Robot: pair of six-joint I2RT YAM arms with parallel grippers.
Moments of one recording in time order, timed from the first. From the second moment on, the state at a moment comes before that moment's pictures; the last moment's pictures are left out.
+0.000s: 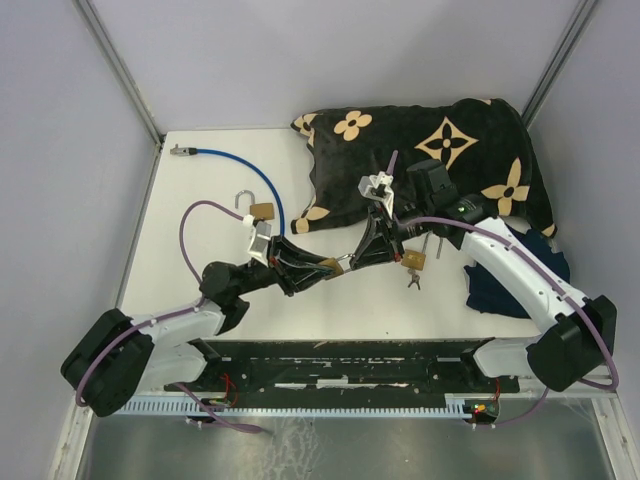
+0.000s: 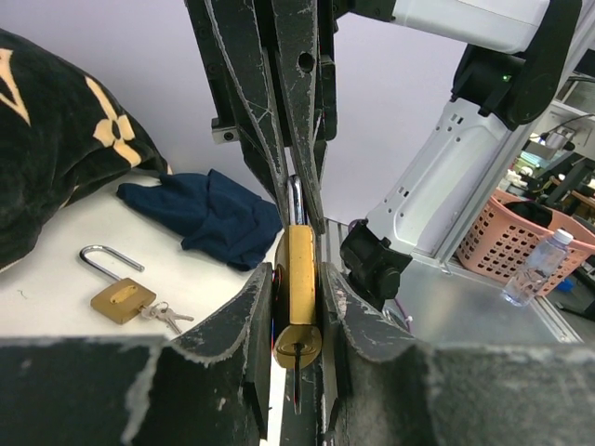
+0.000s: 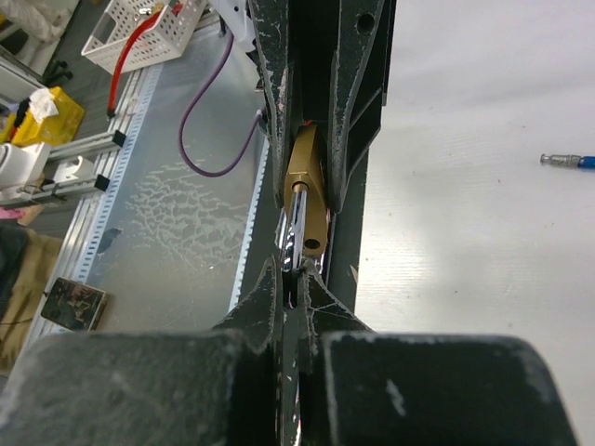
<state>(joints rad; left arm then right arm) -0.68 1.14 0.29 1.33 0.67 -0.65 0.51 1.33 1.23 -0.68 -1.25 -0.30</state>
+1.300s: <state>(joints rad) -0.66 1.29 0.31 1.41 0.89 -0.82 0.62 1.38 1.22 -0.77 -1.18 -0.45</state>
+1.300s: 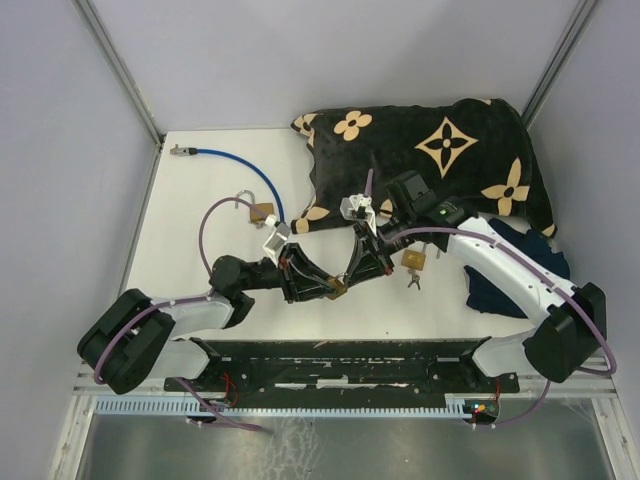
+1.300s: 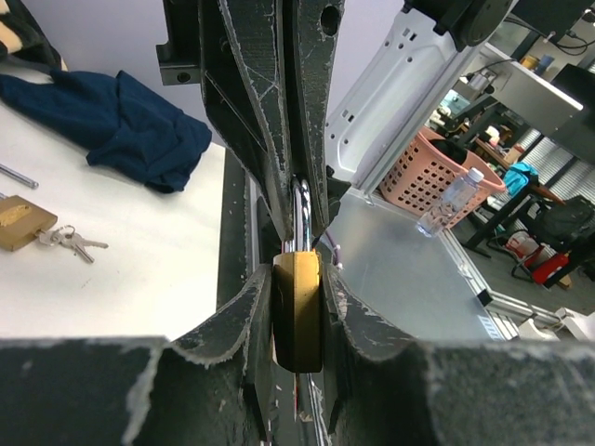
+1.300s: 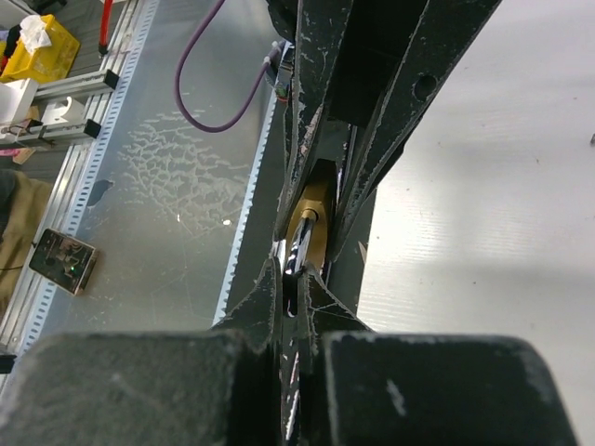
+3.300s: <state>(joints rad) -0.68 1.10 0.07 1.42 0.41 -0.46 0.46 1.39 1.19 -0.57 -1.13 -0.26</state>
